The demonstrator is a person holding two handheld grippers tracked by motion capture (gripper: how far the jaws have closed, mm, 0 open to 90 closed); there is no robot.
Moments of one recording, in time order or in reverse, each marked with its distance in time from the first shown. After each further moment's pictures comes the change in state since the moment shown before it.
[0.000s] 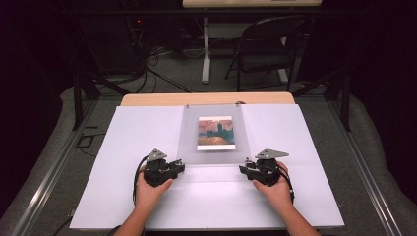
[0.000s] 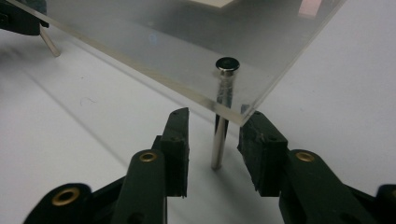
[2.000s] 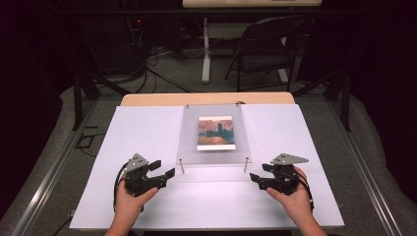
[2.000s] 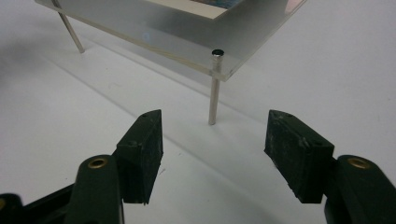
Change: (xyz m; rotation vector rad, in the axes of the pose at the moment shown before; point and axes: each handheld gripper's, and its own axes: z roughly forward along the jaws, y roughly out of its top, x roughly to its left) left arm -0.009 -0.001 -0.061 -0.116 0.029 0.030; right arm 0.009 0.004 -0.062 0.015 -0.044 0.002
